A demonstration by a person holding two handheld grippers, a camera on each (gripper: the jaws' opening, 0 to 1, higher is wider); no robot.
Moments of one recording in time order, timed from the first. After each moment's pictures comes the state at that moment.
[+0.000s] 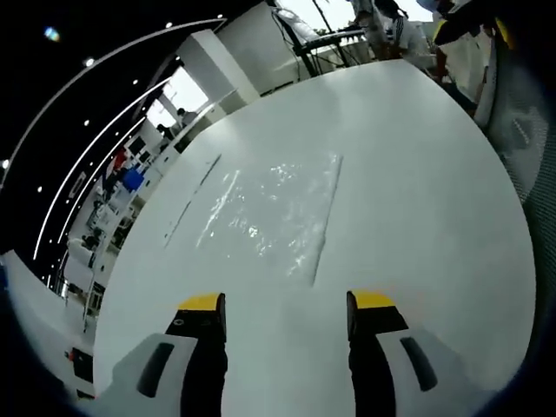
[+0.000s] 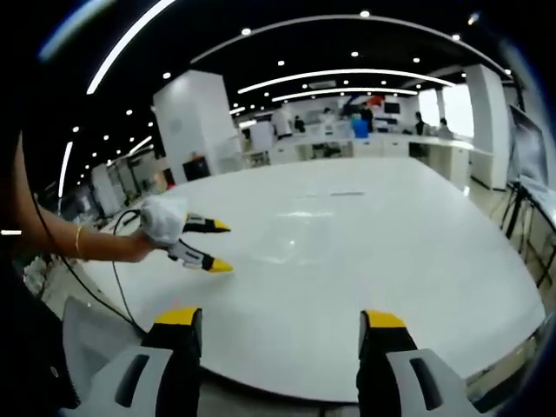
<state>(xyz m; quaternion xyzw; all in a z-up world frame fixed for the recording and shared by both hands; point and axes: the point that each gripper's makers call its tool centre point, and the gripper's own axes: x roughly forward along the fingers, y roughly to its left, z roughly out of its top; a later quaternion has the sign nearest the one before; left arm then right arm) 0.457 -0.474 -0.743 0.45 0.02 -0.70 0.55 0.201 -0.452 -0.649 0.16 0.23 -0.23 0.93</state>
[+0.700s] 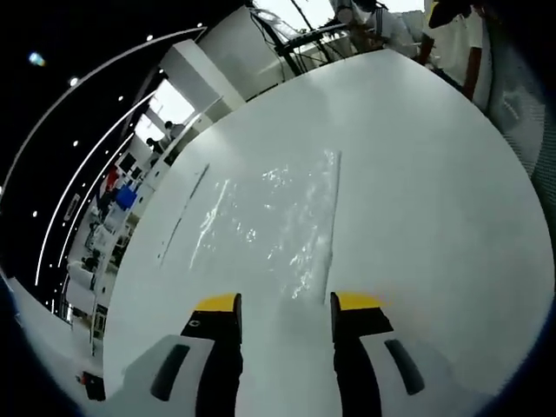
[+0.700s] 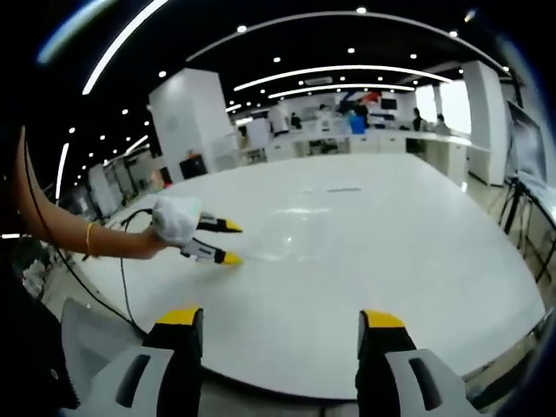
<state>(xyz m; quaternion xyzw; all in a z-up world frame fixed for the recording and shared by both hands) 0.452 -0.498 -0.754 0.47 -0.01 -0.72 0.52 0.199 -0.453 -0.651 0.17 0.24 -0.23 0.93</state>
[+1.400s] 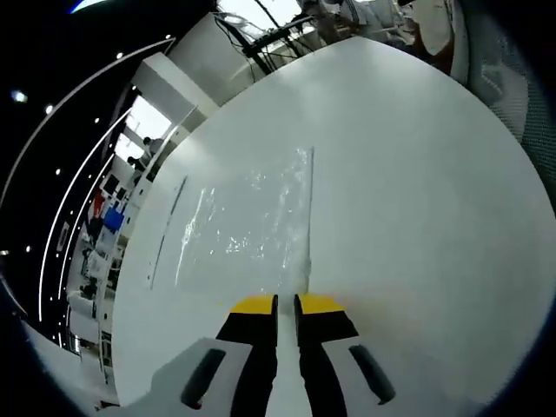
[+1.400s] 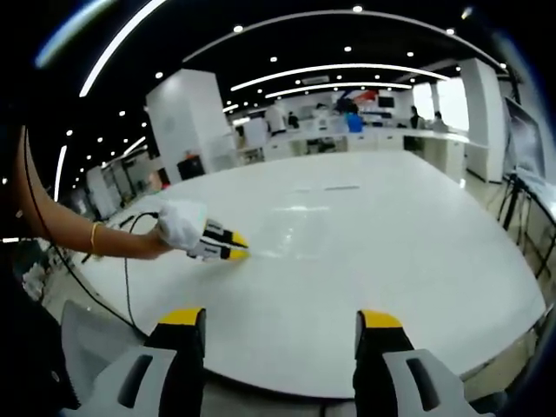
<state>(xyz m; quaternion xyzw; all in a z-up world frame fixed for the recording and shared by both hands) 0.442 -0.507 -0.768 0.50 -0.04 -0.73 0.46 0.198 -0.455 -0.653 0.17 0.23 -0.24 0.93</state>
